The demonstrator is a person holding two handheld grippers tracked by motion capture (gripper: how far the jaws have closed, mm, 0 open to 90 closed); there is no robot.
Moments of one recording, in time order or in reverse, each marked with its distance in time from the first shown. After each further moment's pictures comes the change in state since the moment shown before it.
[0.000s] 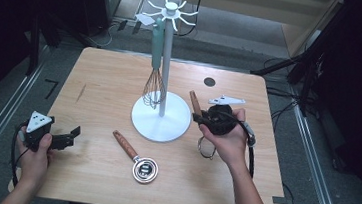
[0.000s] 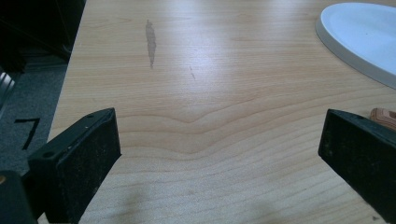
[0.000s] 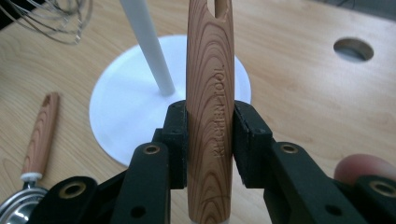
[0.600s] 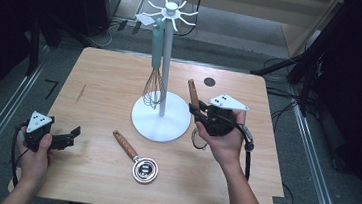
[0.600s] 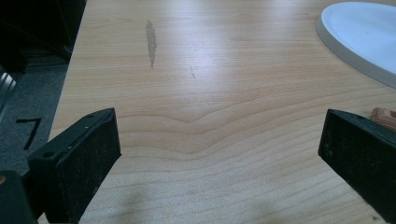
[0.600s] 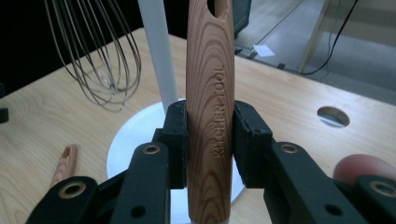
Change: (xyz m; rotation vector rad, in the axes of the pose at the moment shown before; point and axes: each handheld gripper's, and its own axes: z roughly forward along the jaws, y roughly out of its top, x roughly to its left) left arm 0.000 0.000 0.000 -0.001 0.004 0.002; right arm 0.027 0.010 -0.024 -0.243 -0.032 -0.042
